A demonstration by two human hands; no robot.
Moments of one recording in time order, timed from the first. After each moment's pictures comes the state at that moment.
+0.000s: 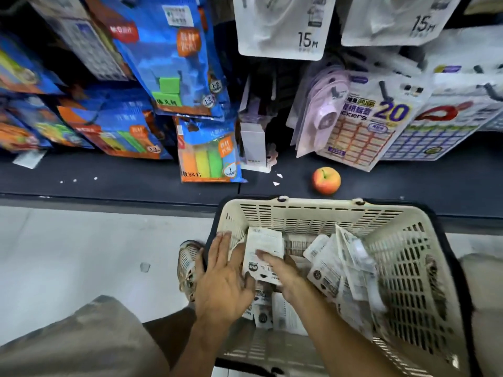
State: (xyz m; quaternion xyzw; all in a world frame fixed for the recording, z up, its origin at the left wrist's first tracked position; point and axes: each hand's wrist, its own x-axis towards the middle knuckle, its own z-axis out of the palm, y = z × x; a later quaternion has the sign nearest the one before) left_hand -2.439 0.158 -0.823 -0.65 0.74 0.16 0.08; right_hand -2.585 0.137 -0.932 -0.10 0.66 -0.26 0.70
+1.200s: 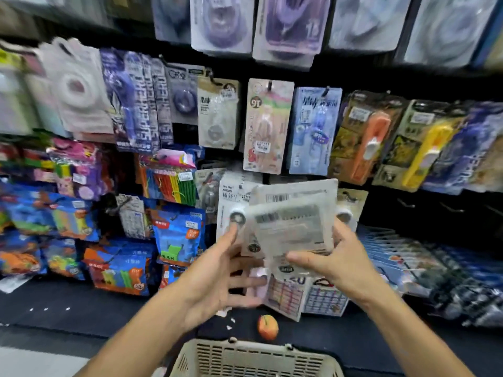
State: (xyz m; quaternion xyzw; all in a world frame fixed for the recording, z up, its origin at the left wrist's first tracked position) left_hand -2.521 0.099 -0.485 -0.40 0.40 0.73 -0.38; right_hand -2.745 0.121 -0.461 -0.67 0.41 -0.51 0.35
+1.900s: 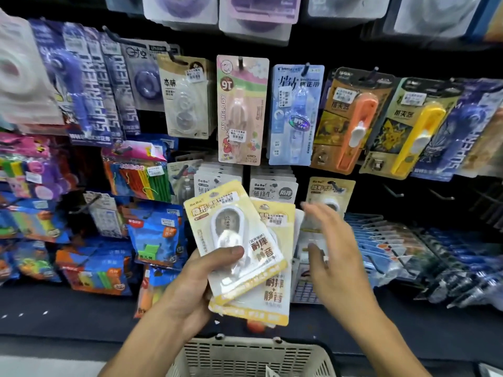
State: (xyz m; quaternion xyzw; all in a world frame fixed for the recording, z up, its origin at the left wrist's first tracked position) left_hand -2.545 0.094 -0.498 -0.29 0.38 0.75 -0.45; right_hand -2.765 0.122 -0.492 -0.70 0.55 -0.45 0.01
